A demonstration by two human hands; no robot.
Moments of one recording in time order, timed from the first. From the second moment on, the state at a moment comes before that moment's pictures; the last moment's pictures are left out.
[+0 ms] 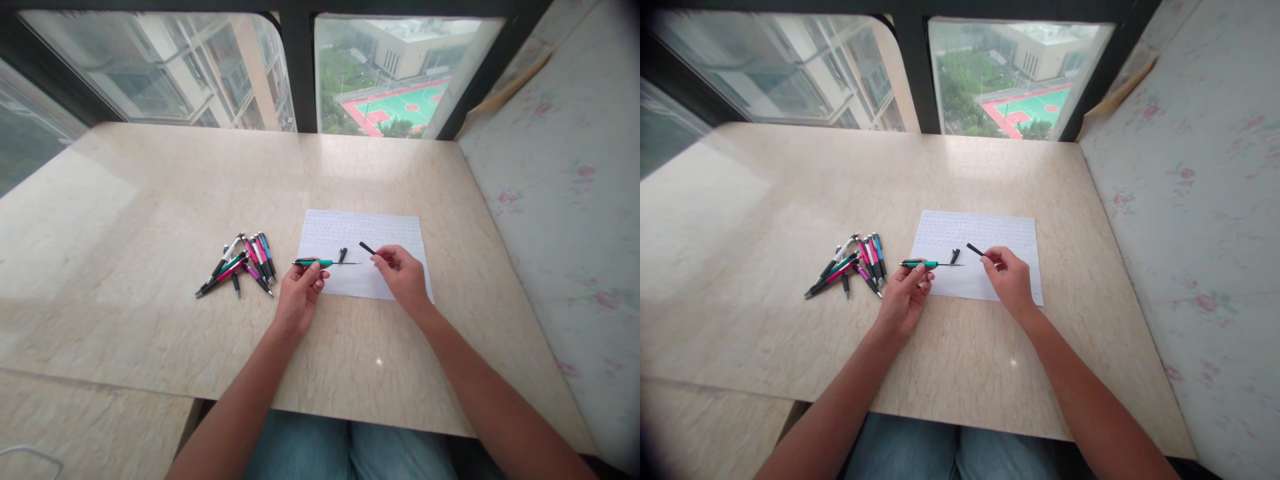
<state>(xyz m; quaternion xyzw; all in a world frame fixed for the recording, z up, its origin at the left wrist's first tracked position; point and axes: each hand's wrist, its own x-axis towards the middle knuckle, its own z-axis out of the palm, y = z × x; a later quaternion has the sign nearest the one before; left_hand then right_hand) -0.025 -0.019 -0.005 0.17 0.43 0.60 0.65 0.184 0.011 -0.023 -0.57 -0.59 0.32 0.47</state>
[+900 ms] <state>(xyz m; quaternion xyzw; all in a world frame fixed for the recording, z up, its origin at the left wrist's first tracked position) -0.020 -0.021 -0.004 0.17 0.43 0.59 0.66 0.180 -0.005 -0.006 -0.47 -0.61 0.39 0.51</state>
